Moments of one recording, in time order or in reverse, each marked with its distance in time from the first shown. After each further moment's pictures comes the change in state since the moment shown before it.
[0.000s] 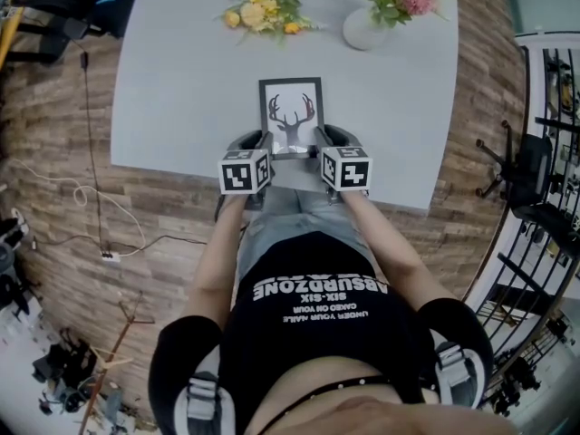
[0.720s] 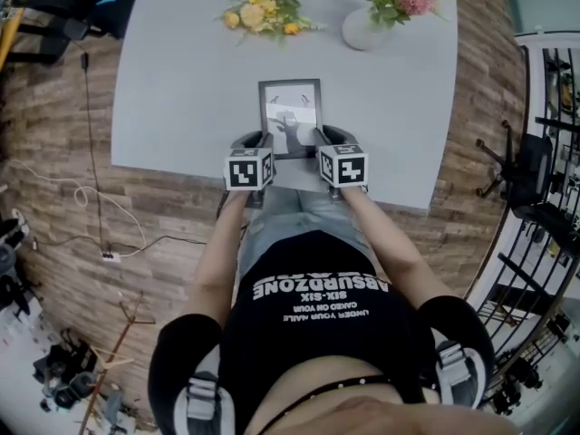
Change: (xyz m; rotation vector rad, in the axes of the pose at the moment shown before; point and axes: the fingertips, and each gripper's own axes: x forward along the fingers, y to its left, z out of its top) left arm 0.013 0.007 -0.015 0.051 0.055 0.046; right arm 0.011 -0.003 -0.012 -0.041 0.046 0.008
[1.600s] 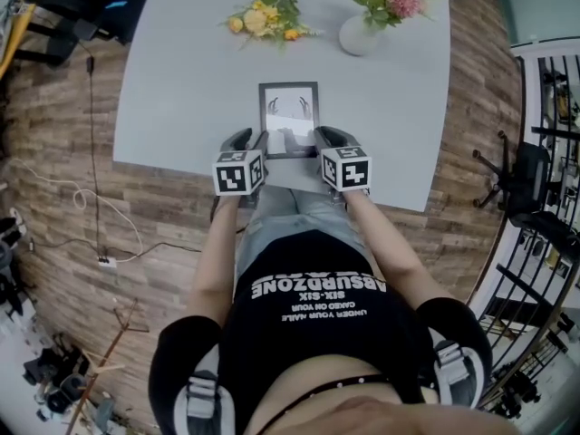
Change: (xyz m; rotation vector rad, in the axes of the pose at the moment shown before) left arm -0.038 -0.002 0.024 -0.005 -0.169 -0.012; right arm -0.029 0.011 0.017 -0.057 -0.087 0.045
